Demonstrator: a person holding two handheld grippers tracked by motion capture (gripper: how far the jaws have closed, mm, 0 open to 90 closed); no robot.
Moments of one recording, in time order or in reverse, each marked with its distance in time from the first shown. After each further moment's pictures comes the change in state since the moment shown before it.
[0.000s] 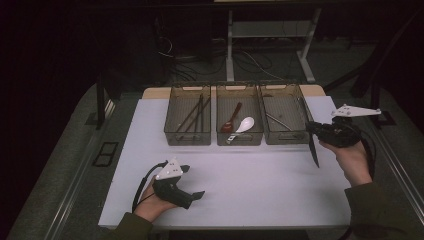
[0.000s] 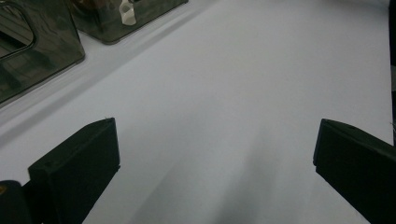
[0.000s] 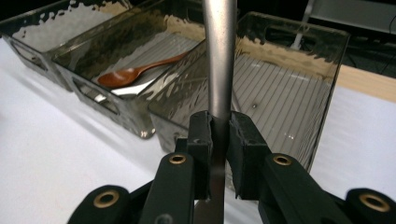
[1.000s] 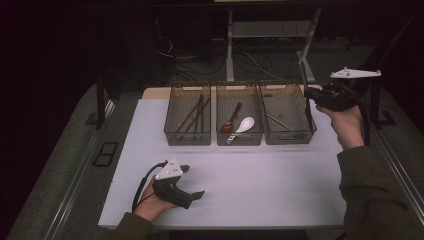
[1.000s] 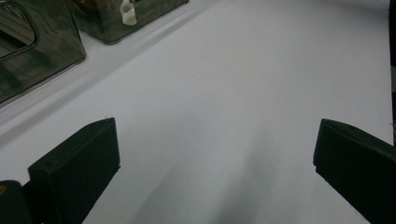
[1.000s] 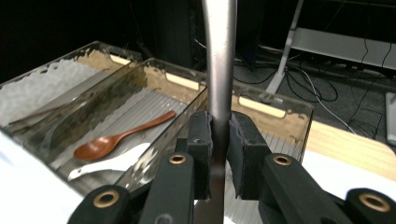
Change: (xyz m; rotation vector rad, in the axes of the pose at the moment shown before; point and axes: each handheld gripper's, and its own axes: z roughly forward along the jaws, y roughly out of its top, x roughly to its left) left arm 0.000 0.000 0.000 -0.003 0.000 -0.007; right arm -0.024 0.081 0.019 -0.093 -0.046 0.017
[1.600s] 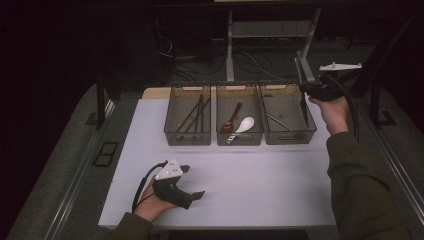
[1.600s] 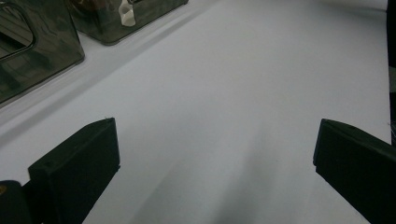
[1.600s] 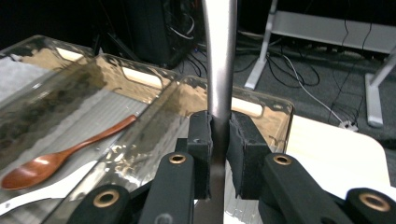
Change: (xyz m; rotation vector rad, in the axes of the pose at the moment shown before) left arm 0.000 0.000 0.000 0.000 -0.004 0.003; right arm -0.032 -0.001 0.058 0.057 -0.077 0.053
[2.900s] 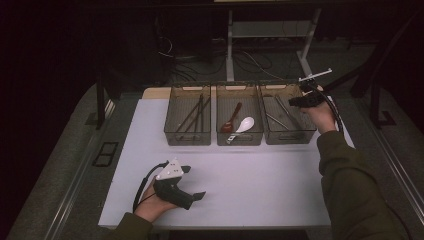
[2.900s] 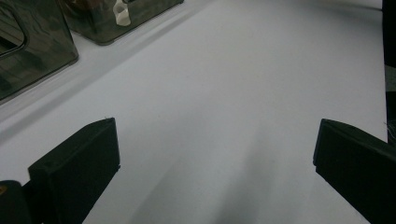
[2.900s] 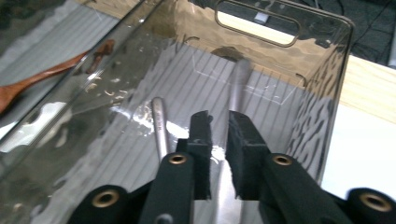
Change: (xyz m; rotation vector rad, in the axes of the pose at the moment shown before) left arm -0.001 0.000 0.002 0.004 -0.011 0.005; right arm 0.001 -0.021 0.059 0.288 0.011 -0.036
